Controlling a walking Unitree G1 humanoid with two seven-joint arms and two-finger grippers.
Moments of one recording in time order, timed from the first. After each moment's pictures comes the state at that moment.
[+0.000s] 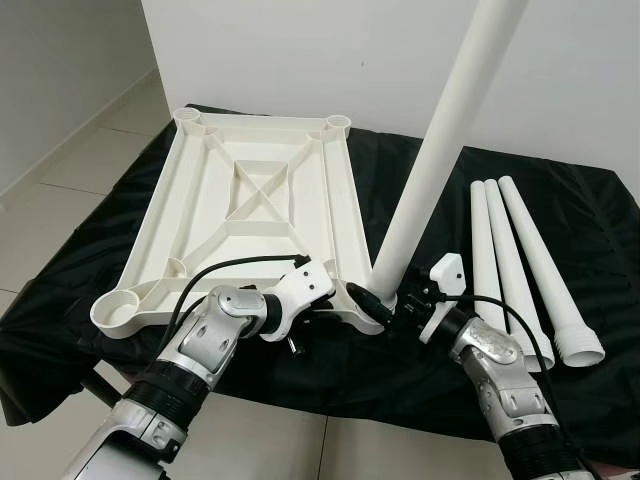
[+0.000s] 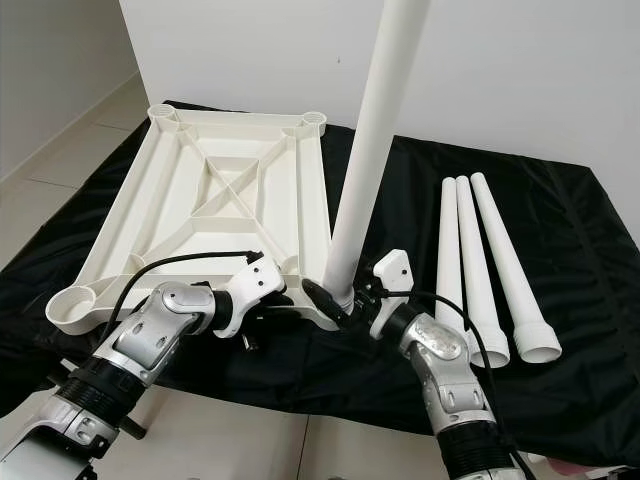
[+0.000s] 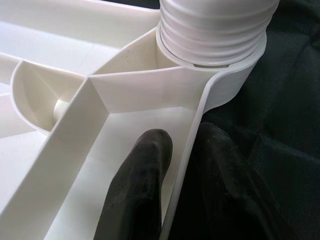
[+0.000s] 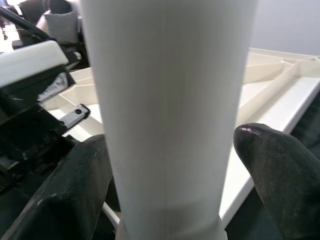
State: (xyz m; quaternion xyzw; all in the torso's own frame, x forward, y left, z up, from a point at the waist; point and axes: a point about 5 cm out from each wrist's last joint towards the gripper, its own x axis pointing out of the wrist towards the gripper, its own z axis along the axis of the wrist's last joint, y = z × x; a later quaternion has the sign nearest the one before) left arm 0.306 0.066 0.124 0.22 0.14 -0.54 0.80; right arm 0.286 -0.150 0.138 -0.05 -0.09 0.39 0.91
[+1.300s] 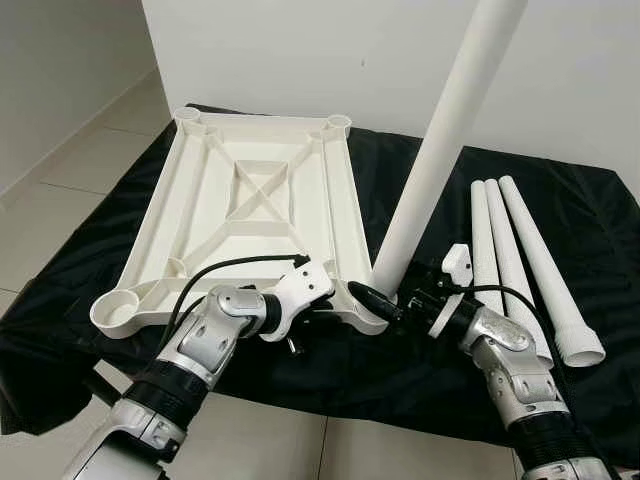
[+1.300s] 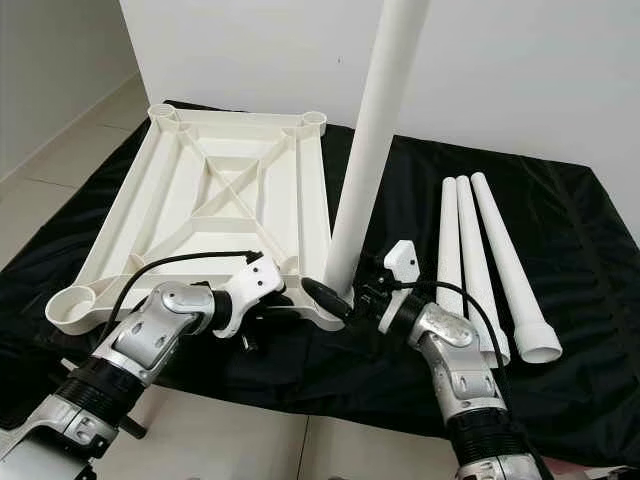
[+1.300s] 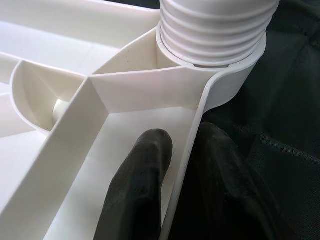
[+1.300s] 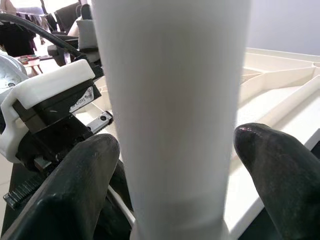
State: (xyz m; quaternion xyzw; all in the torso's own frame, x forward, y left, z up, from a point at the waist) left arm 0.305 0.066 0.124 0.22 0.14 -0.54 0.80; right arm 0.289 -0.158 0.146 -0.03 -0.08 0.44 0.89
